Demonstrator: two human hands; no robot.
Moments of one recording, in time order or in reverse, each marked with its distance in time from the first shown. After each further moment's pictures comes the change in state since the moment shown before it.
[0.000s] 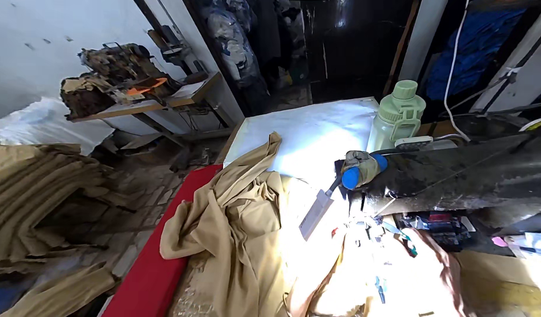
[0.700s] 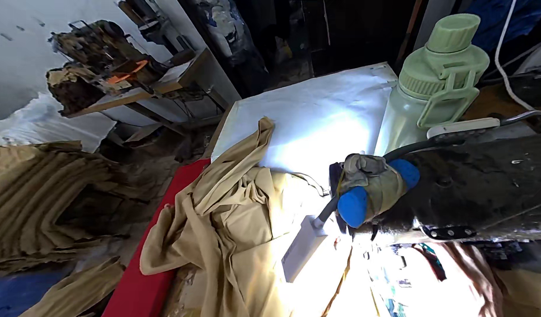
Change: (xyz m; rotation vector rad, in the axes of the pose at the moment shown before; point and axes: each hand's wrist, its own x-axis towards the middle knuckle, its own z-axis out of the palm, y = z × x) left_hand -0.001 0.022 0.000 -0.184 0.007 -0.284; right_hand 0.000 0.010 0.011 -0.017 0.033 -0.031
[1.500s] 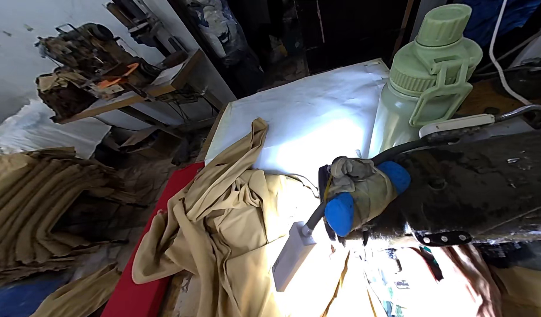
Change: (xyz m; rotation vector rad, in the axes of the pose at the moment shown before) left_hand -0.004 0.001 0.005 -0.231 0.047 -0.017; right_hand 0.001 -0.002 -0.001 -0.007 0.001 -0.014
